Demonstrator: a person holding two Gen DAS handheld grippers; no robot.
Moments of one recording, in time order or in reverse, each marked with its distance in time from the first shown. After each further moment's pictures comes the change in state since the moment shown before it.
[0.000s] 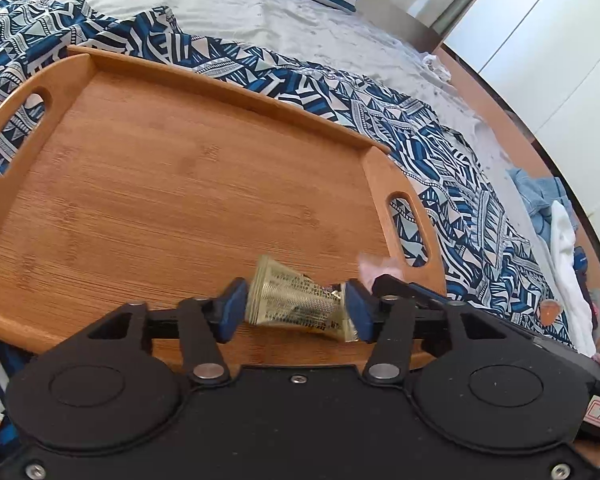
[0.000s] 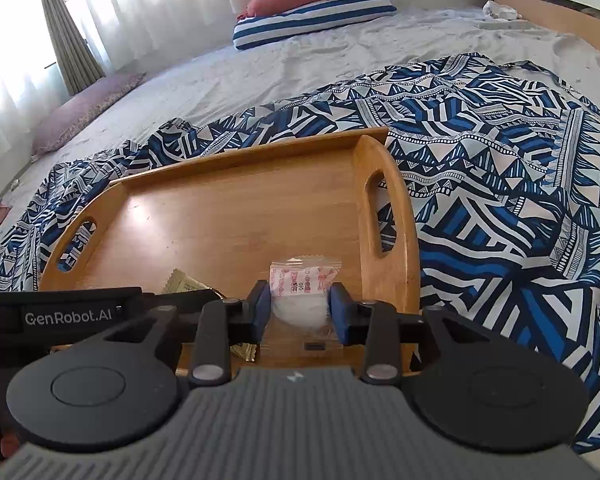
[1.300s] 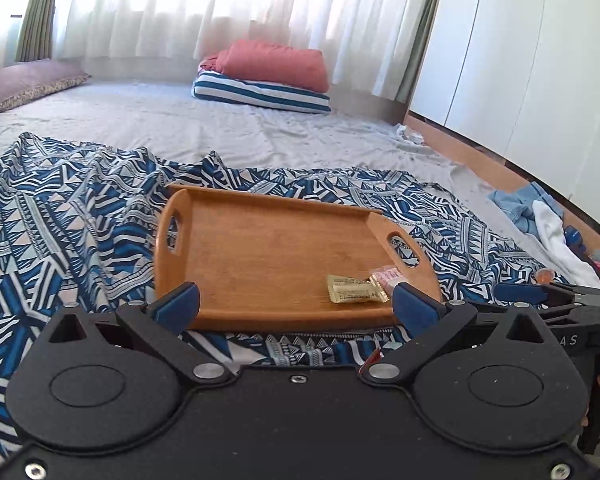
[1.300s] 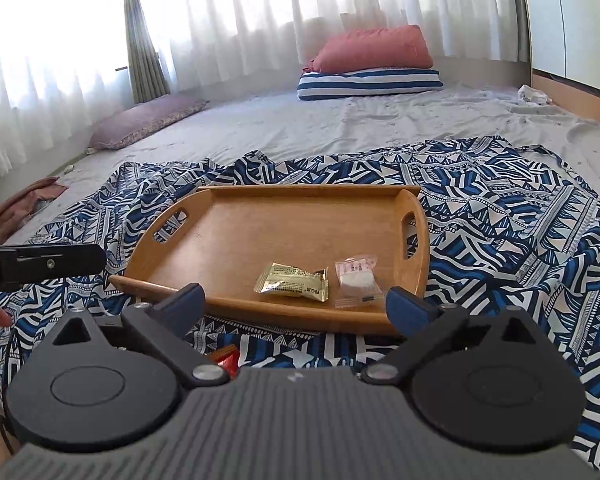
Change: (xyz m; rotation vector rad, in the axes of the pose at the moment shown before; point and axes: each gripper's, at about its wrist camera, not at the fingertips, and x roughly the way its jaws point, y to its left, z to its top) left arm -0.201 0.035 -0.085 0.260 -0.350 0.061; right arm -0.123 0.043 -0.056 -0.213 -0.168 0.063
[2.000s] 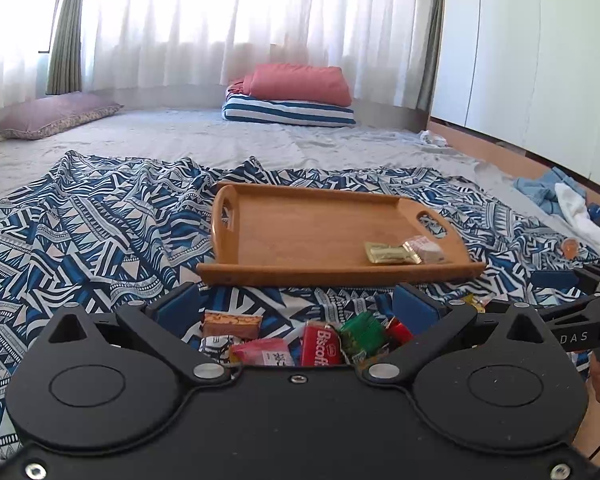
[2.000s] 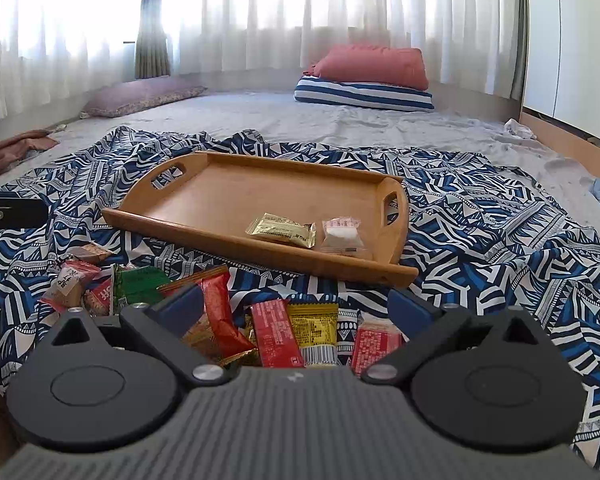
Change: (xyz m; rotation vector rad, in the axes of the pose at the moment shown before) left arm -0.047 0.004 -0.066 0.067 -0.069 0.116; right arm -0.024 0.024 -0.062 -0.133 -0.038 -0.091
